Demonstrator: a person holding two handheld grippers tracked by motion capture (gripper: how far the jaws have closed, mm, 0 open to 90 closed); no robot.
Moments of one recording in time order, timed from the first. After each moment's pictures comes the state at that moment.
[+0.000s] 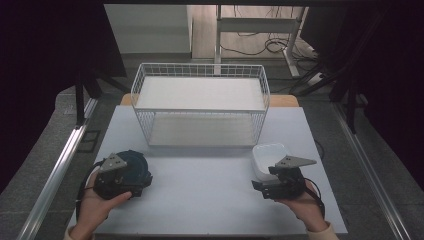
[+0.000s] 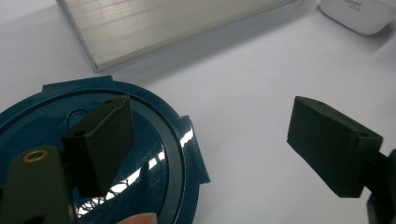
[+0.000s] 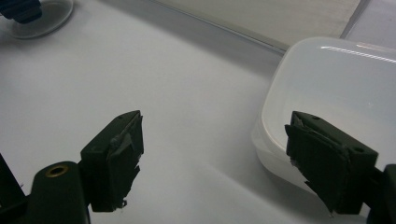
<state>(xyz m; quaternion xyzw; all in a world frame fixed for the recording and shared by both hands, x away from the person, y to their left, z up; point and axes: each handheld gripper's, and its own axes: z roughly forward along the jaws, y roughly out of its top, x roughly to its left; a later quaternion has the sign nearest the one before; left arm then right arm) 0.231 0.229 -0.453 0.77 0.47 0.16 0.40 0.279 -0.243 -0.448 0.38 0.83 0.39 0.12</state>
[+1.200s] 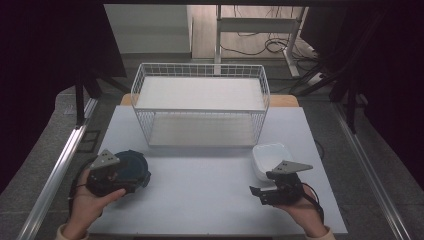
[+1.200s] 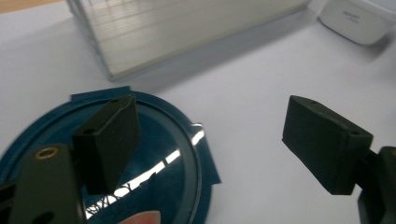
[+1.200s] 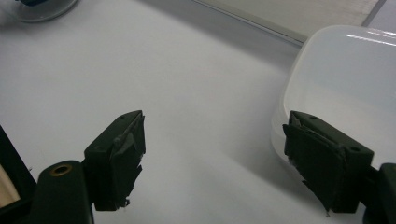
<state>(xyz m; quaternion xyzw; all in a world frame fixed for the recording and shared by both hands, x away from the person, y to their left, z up) 0.232 0.245 -0.438 0.76 0.48 0.17 0.40 0.267 -0.237 -0.451 0.37 0.84 0.38 0.12</state>
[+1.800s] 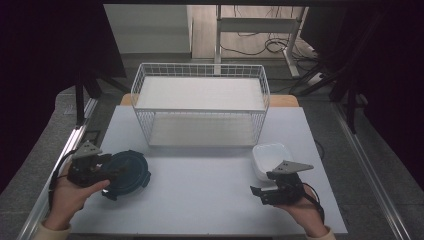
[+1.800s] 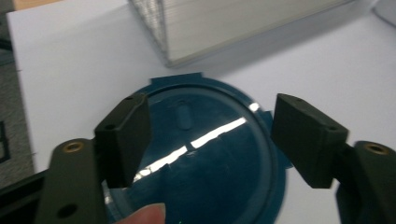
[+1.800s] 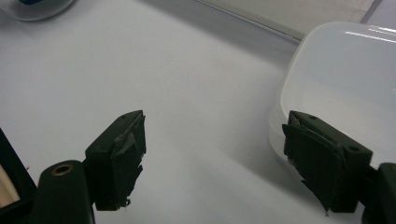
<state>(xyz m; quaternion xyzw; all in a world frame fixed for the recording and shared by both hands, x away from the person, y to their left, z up) 0.245 0.294 -0.433 0.76 0.51 0.19 0.36 0.269 -0.240 -0.453 0.37 0.84 0.38 0.12</state>
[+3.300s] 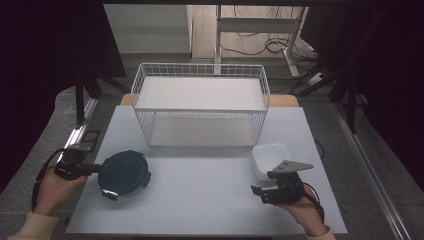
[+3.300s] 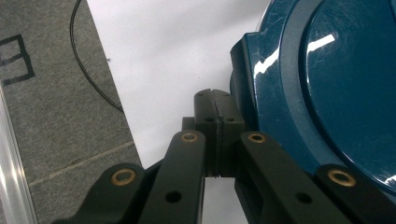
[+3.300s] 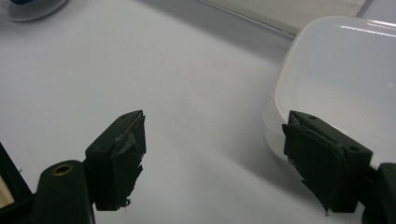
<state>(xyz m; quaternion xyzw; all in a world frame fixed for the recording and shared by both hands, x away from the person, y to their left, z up) 0.283 0.362 -0.493 0.77 0.58 0.11 0.24 0.271 -0.241 -0.456 0.38 0.84 0.37 0.12</state>
